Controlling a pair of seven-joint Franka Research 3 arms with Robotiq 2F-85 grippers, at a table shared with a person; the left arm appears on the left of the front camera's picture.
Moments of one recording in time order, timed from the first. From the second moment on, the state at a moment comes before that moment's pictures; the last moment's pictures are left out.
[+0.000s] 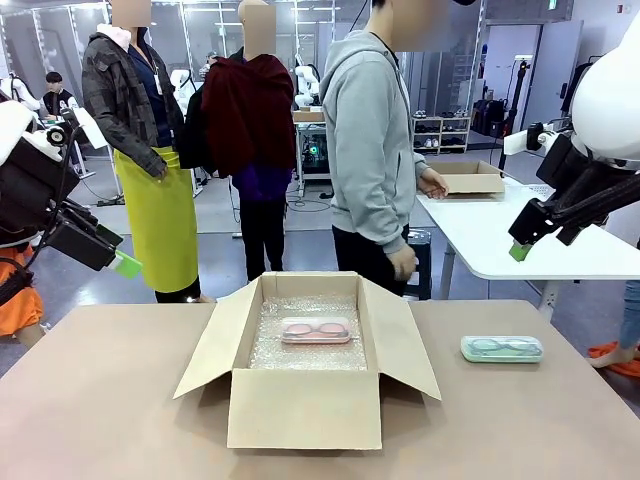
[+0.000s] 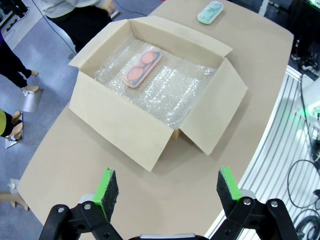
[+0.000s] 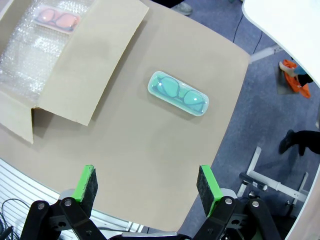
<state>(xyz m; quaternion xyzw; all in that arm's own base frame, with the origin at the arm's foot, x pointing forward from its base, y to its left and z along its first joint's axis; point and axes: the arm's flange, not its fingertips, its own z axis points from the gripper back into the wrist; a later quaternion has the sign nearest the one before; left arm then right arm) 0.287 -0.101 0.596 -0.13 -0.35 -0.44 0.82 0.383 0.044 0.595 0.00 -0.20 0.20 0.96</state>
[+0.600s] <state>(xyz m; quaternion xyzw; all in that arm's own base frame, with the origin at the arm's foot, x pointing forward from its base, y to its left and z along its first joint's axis) 0.287 -0.101 0.596 -0.13 -0.35 -0.44 0.82 0.450 0.024 0.569 0.01 -0.16 0.17 0.97</state>
